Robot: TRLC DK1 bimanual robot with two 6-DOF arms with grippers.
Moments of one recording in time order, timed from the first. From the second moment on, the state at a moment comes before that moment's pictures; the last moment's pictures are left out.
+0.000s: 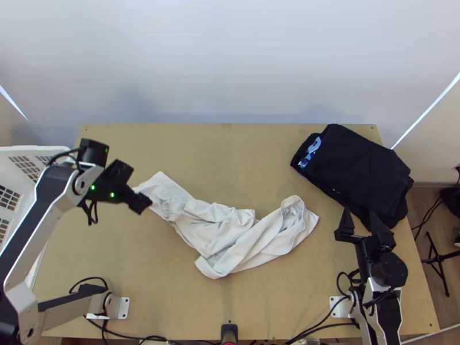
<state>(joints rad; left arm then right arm) -0.12 1.29 1.24 -1.09 0.27 0.31 0.03 0.00 0.05 -0.10 0.11 0.20</state>
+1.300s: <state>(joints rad) -0.56 1.27 1.10 -0.61 0.30 -0.14 0.03 0.00 0.05 -0.10 0.11 0.19</state>
